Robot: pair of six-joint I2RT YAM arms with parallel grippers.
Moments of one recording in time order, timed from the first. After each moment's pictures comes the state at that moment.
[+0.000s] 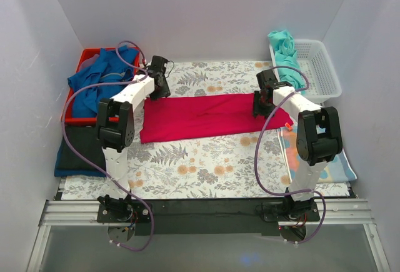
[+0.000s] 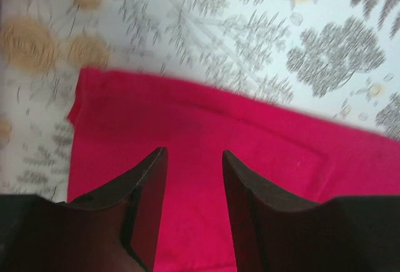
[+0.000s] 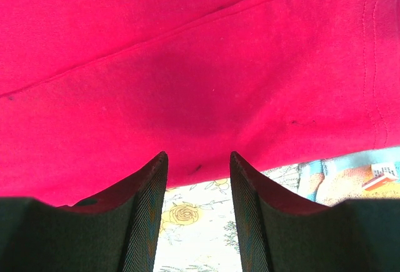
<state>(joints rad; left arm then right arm) -0.27 2.13 1.75 -0.63 -0.26 -0.53 0.25 1.84 1.33 -0.67 0.11 0.31</state>
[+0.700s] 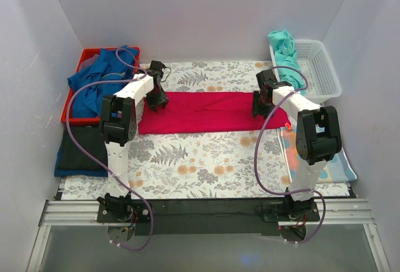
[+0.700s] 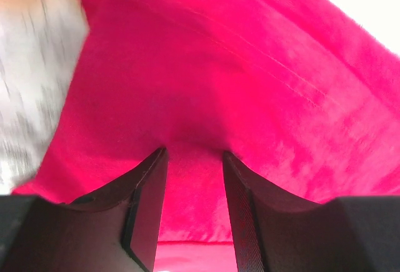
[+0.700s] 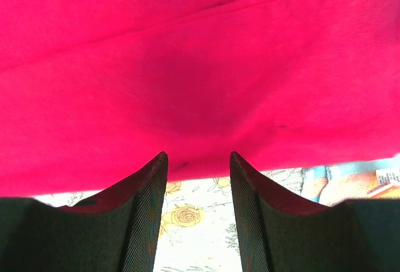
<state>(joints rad) -0.23 2.22 1.78 -0.84 -0.19 -0.69 0.25 1.85 1.34 -0.67 0.10 0.30</state>
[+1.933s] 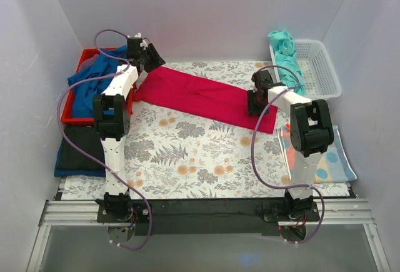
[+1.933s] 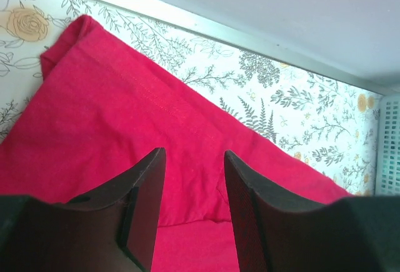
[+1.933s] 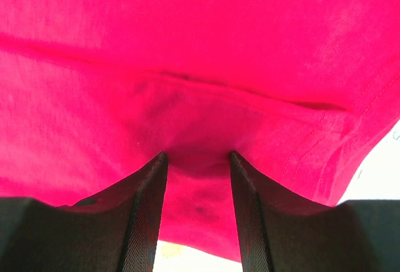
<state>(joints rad) -0.08 2.34 2.07 -0.31 0.23 -0.56 0.25 2.01 1.41 -0.54 0.04 0.18</state>
